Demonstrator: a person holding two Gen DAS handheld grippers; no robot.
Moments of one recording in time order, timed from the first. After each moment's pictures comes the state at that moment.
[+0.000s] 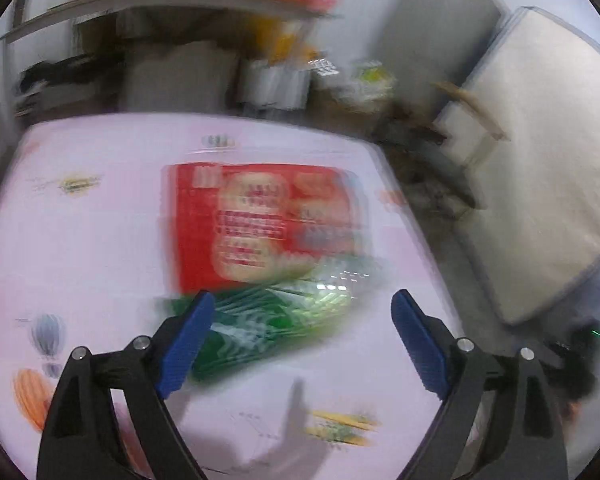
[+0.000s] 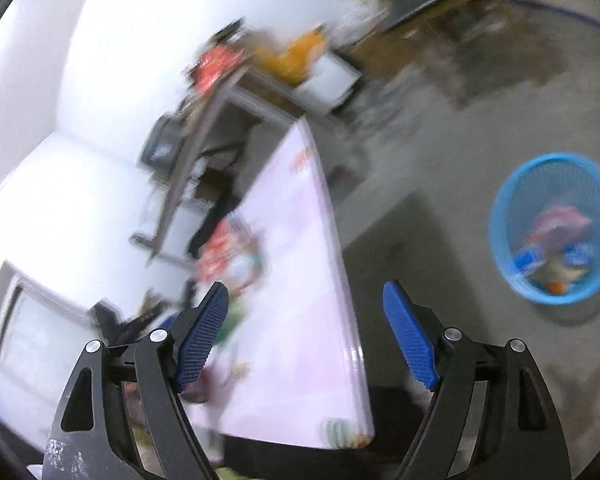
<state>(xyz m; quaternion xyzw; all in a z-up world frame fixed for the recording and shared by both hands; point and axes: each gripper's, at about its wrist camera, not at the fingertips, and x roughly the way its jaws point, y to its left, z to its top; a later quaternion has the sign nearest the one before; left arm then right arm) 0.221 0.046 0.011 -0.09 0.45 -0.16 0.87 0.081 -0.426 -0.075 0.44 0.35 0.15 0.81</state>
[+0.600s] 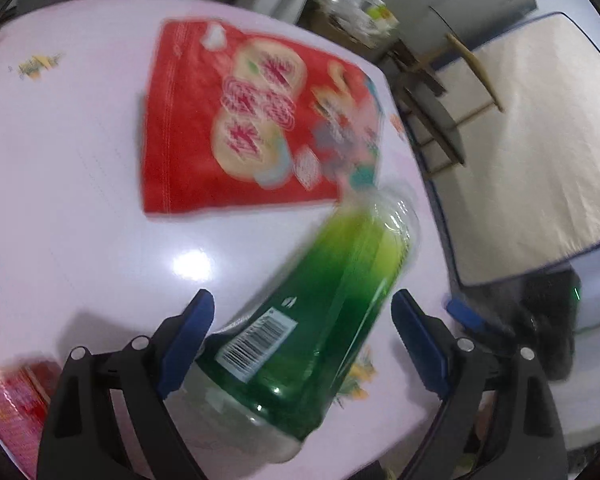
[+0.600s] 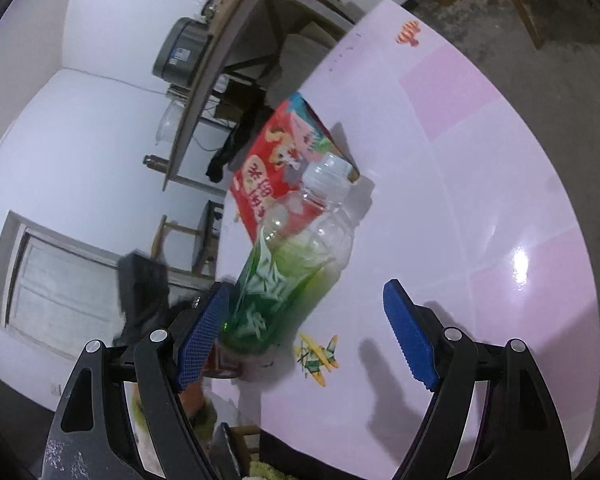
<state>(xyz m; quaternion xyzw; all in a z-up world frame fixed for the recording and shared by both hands) 0.210 0.057 -0.049 -0.15 0.58 -0.27 0.76 0.171 -0.280 -0.080 0.41 0.45 0.23 0.76</state>
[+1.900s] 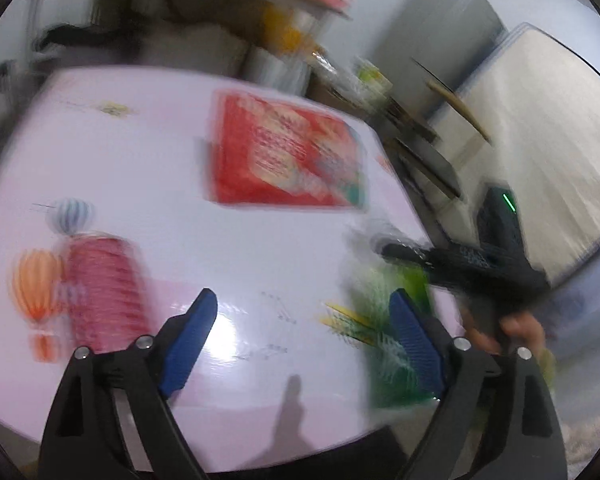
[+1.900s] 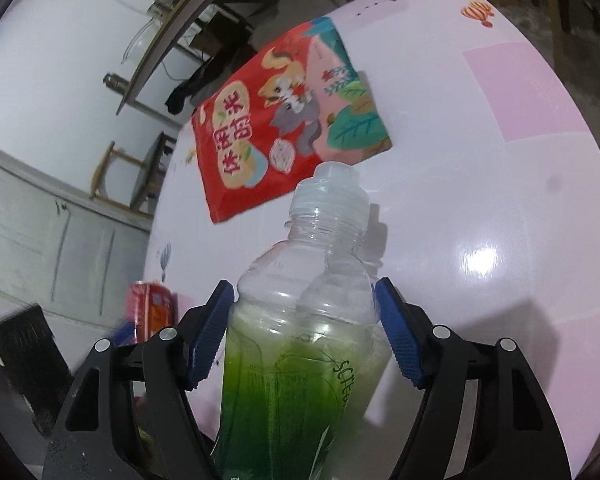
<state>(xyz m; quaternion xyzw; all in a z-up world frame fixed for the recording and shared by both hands) 0.119 0.107 -0.013 -0.14 0.44 -0.18 0.87 0.204 -0.210 -0.074 0.24 0.53 0.22 0.78</state>
